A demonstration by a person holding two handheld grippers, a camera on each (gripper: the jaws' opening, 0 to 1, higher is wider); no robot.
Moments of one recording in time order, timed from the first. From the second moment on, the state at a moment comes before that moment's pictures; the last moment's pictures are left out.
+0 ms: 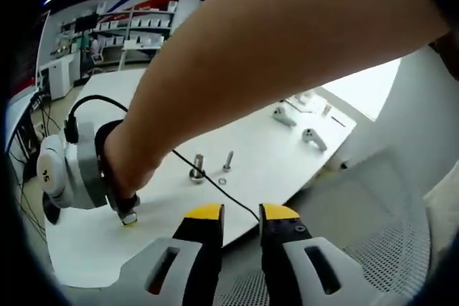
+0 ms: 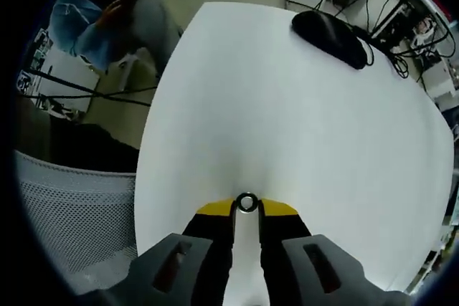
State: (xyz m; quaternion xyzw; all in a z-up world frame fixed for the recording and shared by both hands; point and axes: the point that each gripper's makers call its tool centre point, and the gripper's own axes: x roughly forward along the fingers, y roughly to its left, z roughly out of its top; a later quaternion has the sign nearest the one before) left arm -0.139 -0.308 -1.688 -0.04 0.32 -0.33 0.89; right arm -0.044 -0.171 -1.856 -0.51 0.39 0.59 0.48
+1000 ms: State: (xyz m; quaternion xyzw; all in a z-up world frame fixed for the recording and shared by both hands) left arm -0.139 -0.308 -1.689 -0.04 0.32 -0.33 0.89; right arm -0.040 -0.199 -1.825 -0.45 0.39 0.58 0.56
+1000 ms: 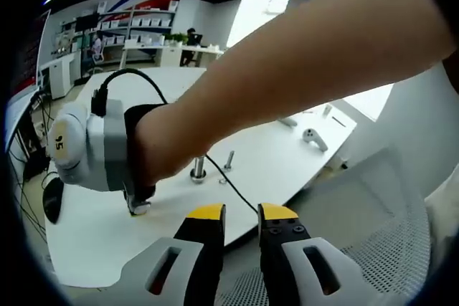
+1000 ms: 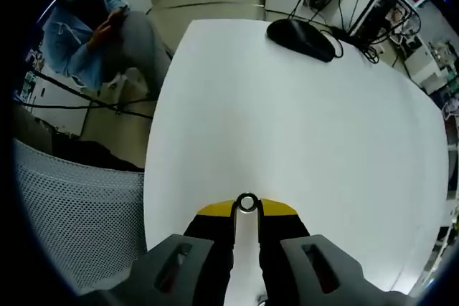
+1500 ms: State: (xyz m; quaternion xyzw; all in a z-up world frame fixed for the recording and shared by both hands) left arm -0.141 -0.310 -1.689 -0.04 0.32 -0.34 0.88; right arm -0.038 -0.242 -1.773 -0.39 0.37 0.55 0.63
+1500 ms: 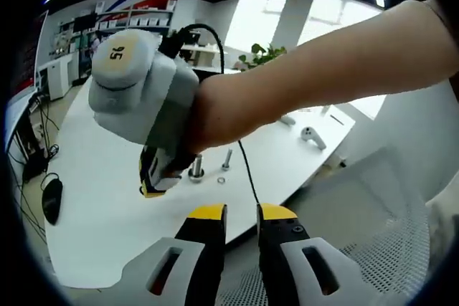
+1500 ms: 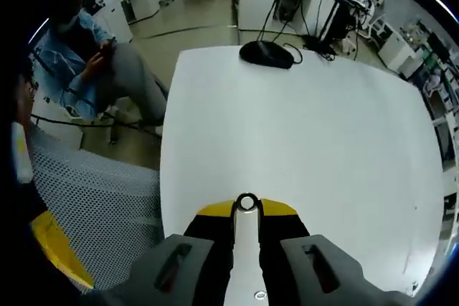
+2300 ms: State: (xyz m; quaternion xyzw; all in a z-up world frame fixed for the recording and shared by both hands) left arm -0.145 -0.310 -1.690 -0.04 0.33 -0.34 0.88; right arm -0.047 -0.348 -1.720 -0.33 0.36 0.49 0.72
